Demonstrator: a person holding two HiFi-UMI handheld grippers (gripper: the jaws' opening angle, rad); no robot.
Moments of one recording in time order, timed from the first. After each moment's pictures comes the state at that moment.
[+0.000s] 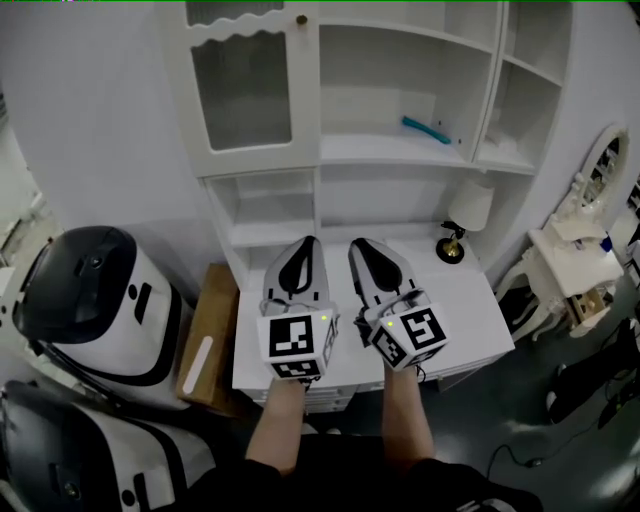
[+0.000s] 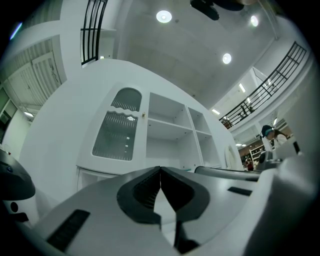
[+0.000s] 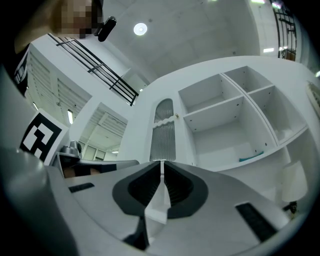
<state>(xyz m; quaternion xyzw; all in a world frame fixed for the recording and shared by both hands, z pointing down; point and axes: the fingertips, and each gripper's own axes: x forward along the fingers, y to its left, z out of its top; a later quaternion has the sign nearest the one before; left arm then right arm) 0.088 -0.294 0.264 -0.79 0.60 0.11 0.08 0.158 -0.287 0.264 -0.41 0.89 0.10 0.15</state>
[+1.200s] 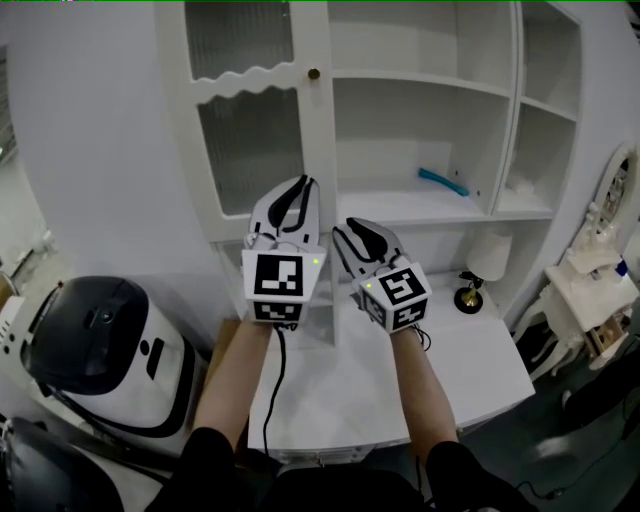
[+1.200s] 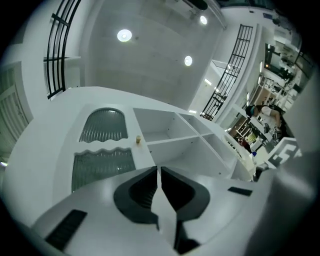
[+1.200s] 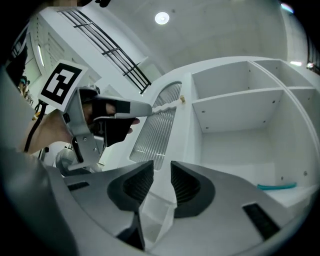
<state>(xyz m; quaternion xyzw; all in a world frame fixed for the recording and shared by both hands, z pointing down) 0.062 -0.418 0.107 -0.78 0.55 0.07 0.29 0.102 -0.448 0.209 -0.40 0.90 0.18 0.06</state>
